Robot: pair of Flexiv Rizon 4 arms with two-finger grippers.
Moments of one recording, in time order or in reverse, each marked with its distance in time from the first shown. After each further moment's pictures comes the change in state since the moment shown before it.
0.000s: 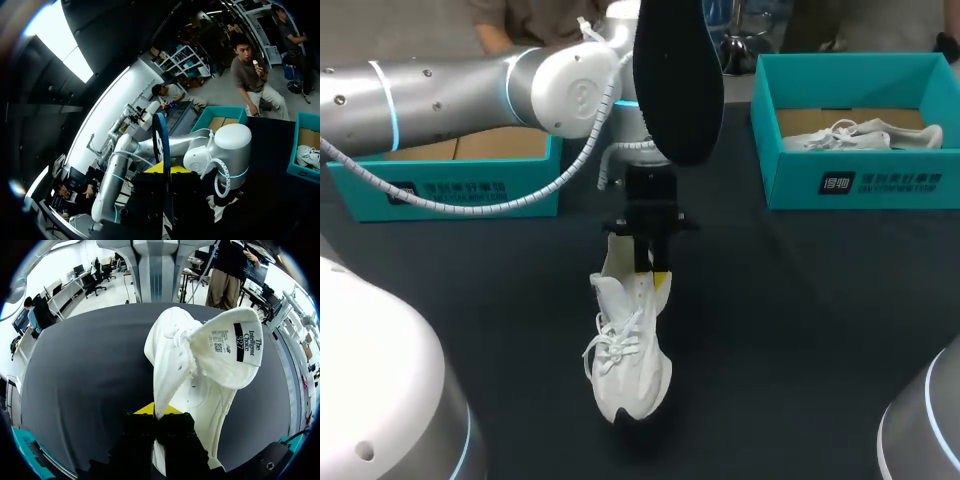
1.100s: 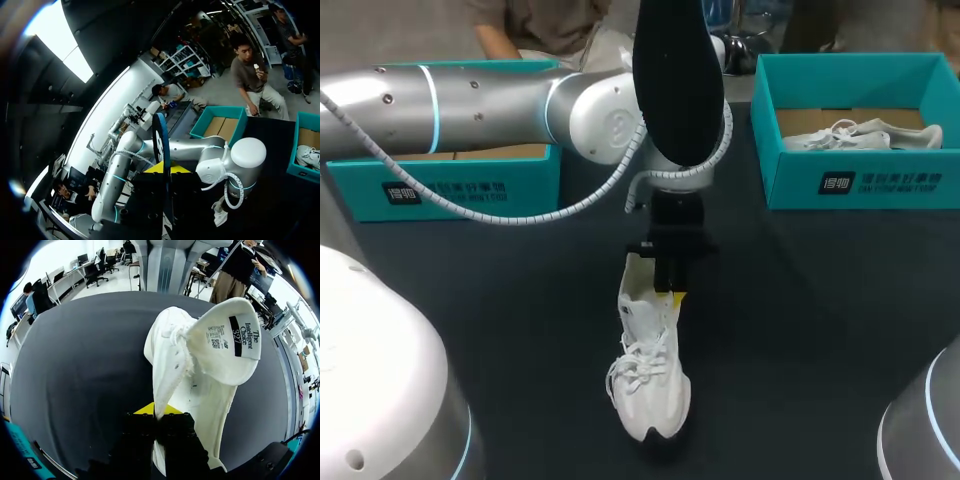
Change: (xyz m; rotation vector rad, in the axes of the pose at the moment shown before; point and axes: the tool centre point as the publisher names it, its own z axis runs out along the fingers) left arm -0.025 0.012 0.037 -0.022 0.048 -0.081; right arm 0.000 0.000 0.000 0.000 -0.001 0.000
